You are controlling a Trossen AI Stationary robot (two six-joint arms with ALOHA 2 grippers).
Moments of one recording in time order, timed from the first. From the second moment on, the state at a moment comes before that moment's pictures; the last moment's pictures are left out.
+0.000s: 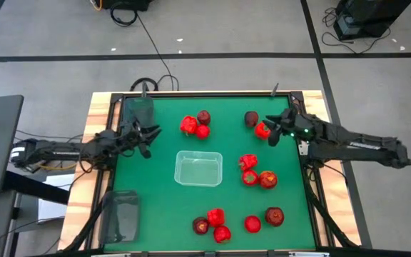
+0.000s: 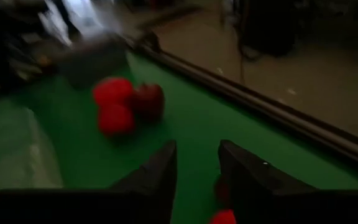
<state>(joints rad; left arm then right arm) 0.15 0.54 0.01 0.66 -0.28 -0.19 -0.27 0.54 0.45 -0.35 0.37 0.29</state>
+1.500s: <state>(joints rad) 0.18 1.13 0.39 0.42 -0.10 -0.16 -0.38 1.06 0.80 -1.11 0.18 0.40</state>
